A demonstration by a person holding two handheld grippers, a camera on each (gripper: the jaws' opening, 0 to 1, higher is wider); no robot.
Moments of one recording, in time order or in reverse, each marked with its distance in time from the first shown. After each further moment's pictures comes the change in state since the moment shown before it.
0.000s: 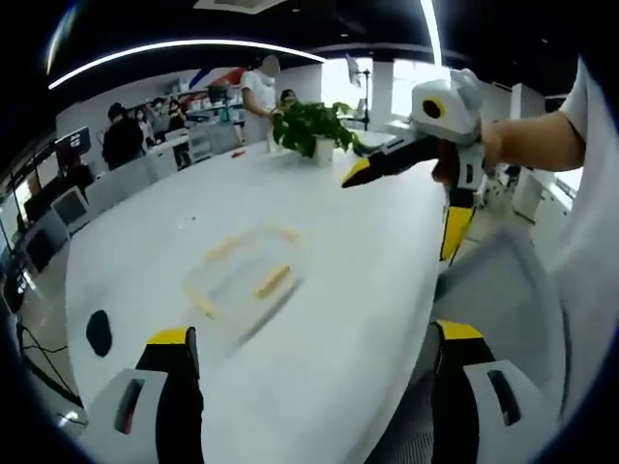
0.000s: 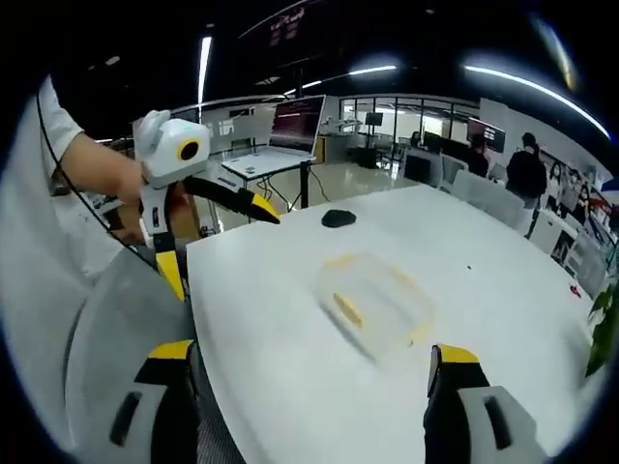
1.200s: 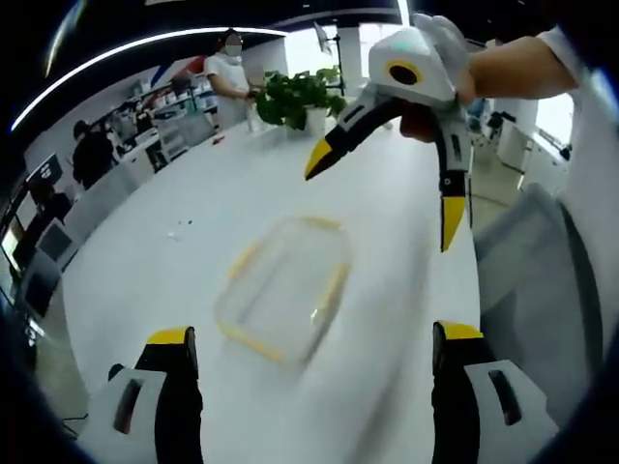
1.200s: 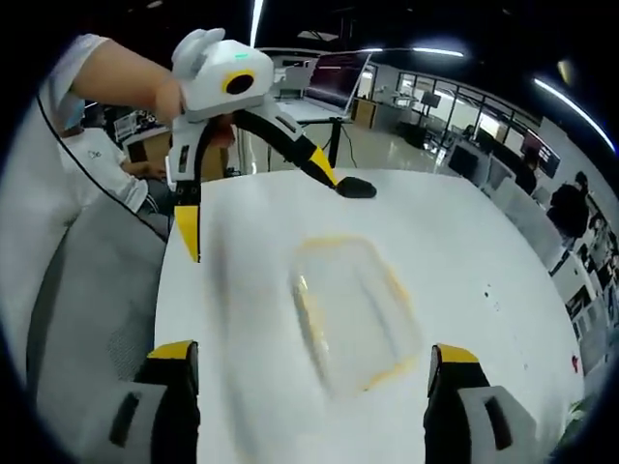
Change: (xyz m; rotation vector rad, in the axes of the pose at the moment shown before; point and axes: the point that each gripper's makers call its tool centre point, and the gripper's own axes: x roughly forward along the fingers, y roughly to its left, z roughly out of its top) left arm 0.049 0.072 0.016 0.161 0.126 -0.053; right arm 0.060 -0.058 0.004 -0.257 0.220 0.120
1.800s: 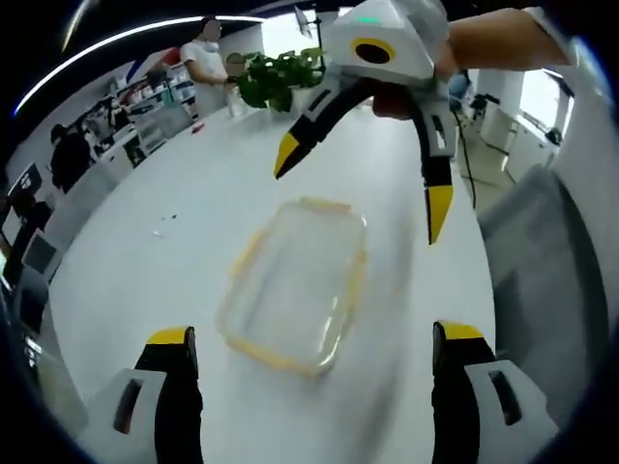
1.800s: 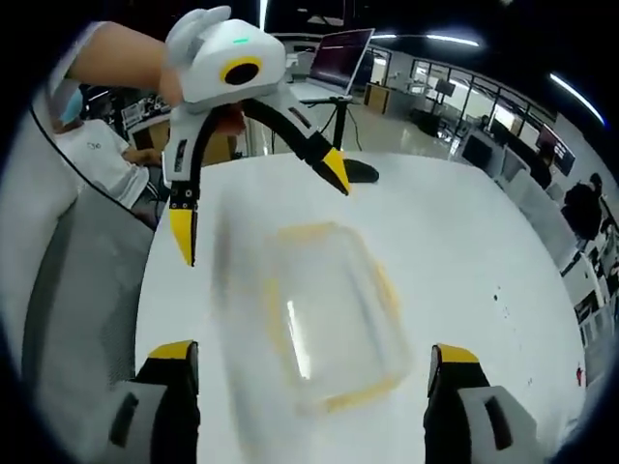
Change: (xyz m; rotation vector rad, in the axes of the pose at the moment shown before) left arm 0.031 0.026 -0.004 0.048 0.076 -0.081; right arm 0.028 -0.036 0.003 0.002 0.052 0.061
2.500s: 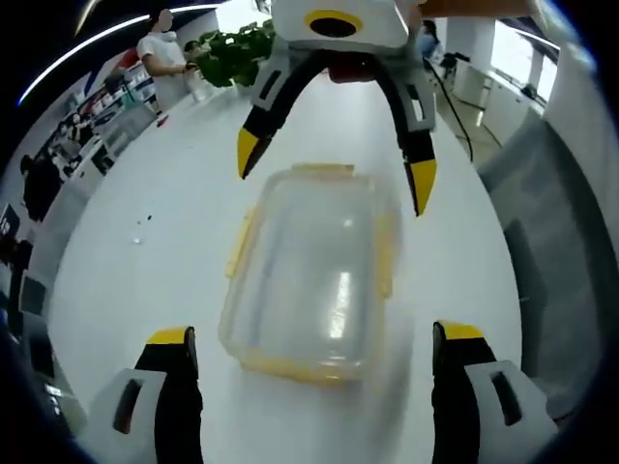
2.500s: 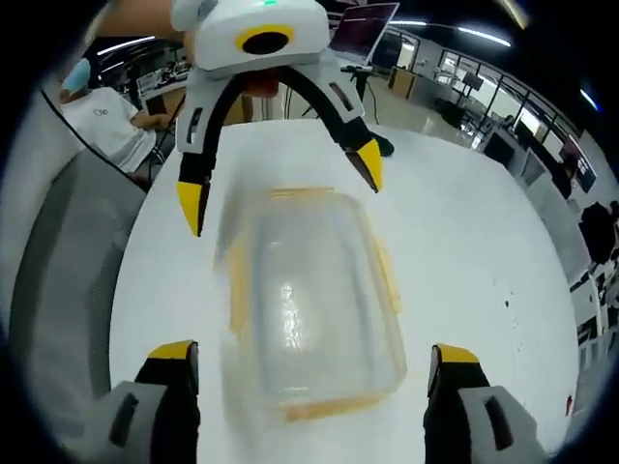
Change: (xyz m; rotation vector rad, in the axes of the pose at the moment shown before) left arm 0.035 0.024 -0.018 0.172 0.152 -0.080; right arm 0.031 -0.026 -0.020 -0.104 0.122 0.044
